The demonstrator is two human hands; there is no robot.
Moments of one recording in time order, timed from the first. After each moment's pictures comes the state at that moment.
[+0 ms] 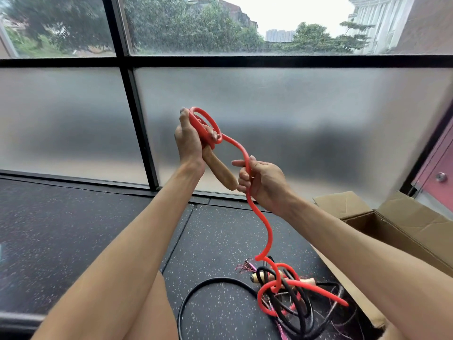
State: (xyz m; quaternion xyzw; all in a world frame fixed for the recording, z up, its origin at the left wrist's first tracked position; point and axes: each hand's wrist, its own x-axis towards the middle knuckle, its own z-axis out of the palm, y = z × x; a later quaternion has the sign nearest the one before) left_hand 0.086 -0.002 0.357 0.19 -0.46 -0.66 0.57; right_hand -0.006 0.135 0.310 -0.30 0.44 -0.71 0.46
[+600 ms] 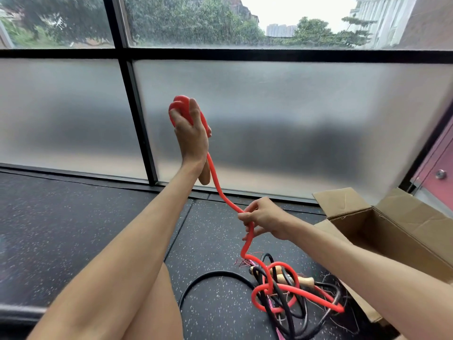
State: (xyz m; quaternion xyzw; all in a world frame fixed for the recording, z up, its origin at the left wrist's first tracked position) left_hand 0.077 -0.010 0.346 0.24 -0.58 -0.41 0.66; right_hand -0.007 0.162 0.246 -0.37 0.72 -0.42 0.41
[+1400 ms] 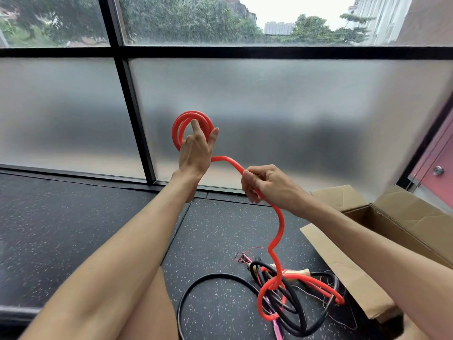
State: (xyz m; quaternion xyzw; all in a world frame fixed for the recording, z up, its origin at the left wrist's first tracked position) left_hand 0.073 -0.033 0.305 0.31 -0.81 -0.16 0.47; right_hand -0.015 0.177 0.307 -0.57 0.65 -0.44 0.24
